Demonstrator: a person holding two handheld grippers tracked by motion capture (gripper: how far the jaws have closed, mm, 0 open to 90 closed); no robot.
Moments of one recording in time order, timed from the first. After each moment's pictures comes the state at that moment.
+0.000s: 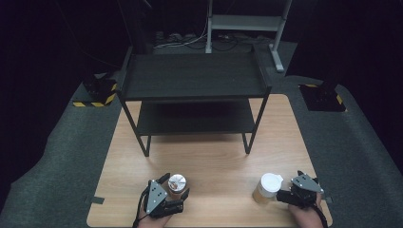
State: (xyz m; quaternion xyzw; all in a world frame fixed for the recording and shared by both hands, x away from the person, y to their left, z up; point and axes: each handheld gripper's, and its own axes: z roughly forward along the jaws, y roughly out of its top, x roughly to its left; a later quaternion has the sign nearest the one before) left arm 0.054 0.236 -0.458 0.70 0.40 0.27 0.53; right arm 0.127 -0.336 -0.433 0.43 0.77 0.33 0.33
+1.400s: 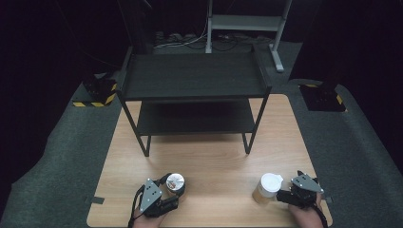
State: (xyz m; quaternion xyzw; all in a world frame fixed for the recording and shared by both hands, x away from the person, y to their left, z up) left arm 0.054 0.250 -0.443 0.70 0.40 0.26 0.54; right arm 0.127 -0.336 -0.433 0.43 0.77 0.34 0.33
